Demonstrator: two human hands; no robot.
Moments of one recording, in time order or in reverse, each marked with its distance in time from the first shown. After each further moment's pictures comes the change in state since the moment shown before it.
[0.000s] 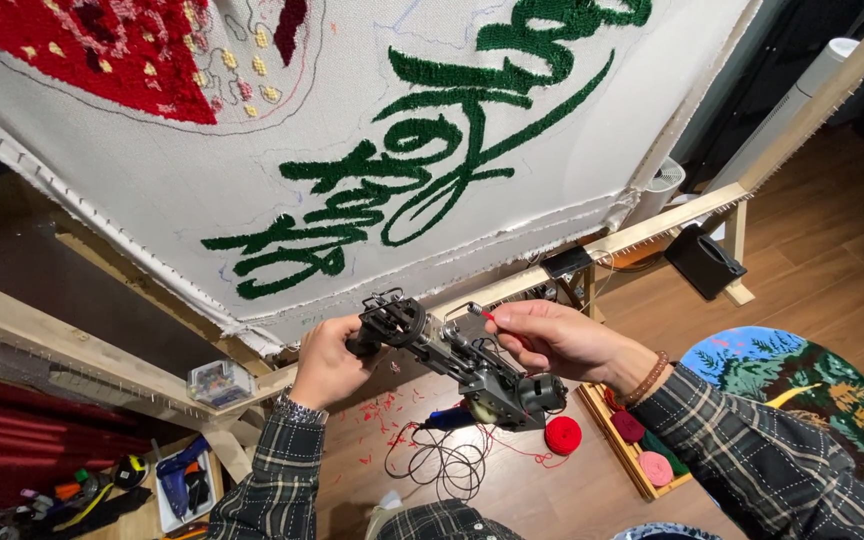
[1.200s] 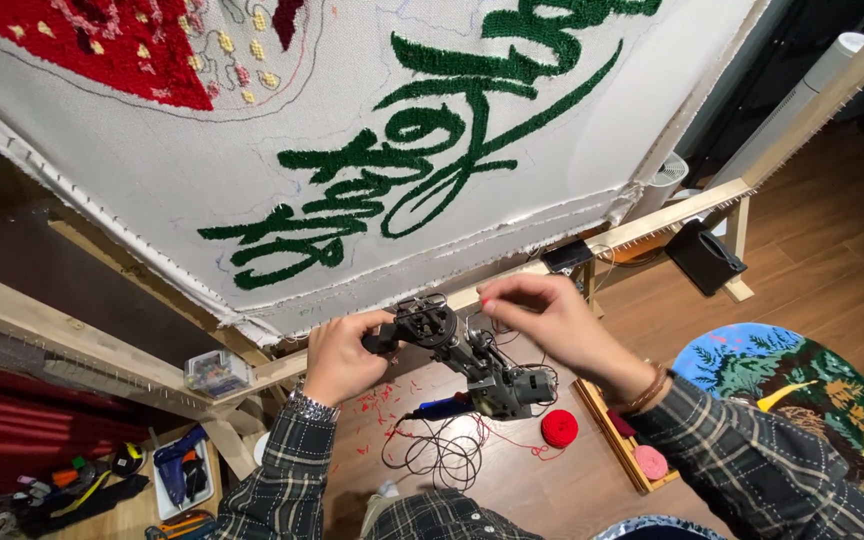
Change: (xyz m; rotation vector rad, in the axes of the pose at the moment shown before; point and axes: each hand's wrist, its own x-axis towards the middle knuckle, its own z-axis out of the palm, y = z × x) left_hand -0.007 0.021 0.008 0.115 -0.030 0.054; right_hand -0.006 -0.032 0.048 -0.603 0.346 -0.487
